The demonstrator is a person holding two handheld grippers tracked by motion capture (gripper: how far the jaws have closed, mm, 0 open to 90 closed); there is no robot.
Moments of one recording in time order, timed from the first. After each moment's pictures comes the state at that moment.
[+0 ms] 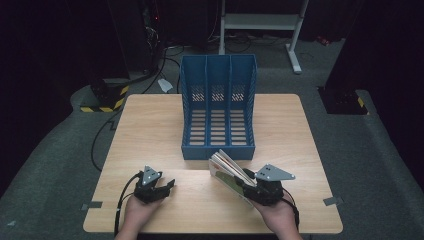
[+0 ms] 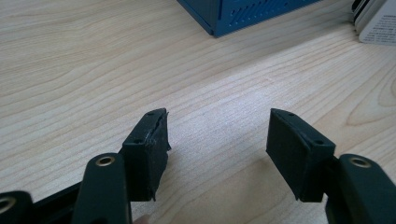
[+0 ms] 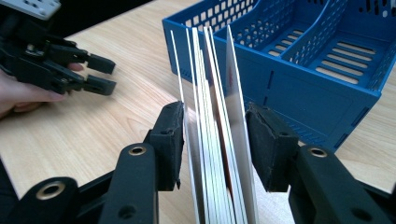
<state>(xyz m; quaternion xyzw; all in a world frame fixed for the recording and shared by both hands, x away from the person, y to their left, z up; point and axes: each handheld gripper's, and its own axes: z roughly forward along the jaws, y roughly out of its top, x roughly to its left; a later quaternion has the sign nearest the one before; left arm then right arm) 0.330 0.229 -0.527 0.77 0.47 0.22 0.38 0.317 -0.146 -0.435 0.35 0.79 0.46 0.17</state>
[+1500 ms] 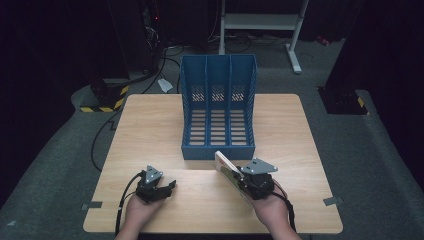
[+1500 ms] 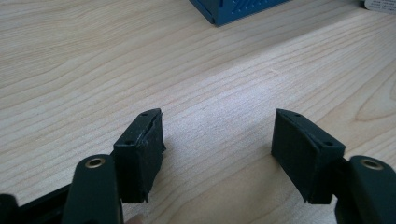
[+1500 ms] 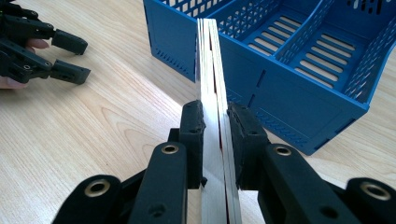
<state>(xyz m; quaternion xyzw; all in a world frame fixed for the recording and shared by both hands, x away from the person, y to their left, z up) 0.334 0.225 -0.528 0.78 0.47 0.22 0.36 0.326 -0.120 -0.424 0.36 0.82 0.39 0.21</state>
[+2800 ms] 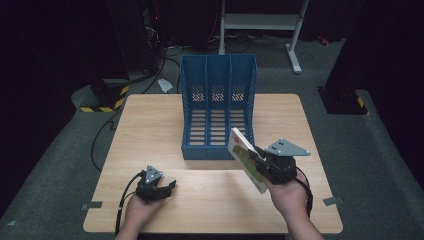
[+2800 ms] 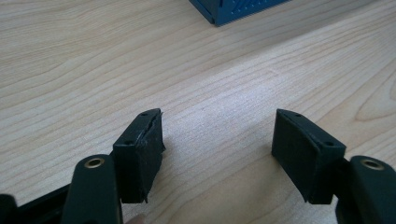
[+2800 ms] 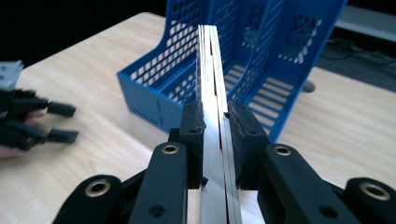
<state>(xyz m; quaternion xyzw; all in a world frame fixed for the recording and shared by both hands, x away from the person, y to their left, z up) 0.334 0.225 -0.528 0.78 0.47 0.22 0.36 0.334 -0.156 -0.352 0.39 0.77 0.44 0.24</state>
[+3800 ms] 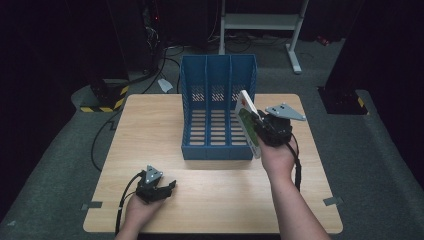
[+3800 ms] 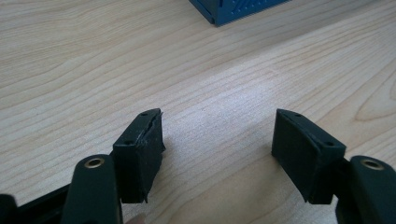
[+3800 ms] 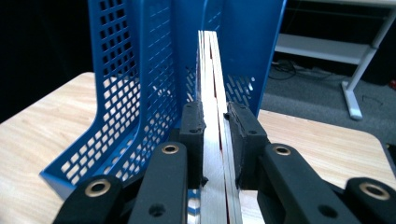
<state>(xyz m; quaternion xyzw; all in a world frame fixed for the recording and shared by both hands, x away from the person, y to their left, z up) 0.334 0.225 -0.528 0.78 0.47 0.22 0.35 0.411 -0.143 -0.326 0.47 0.69 0.46 0.30</state>
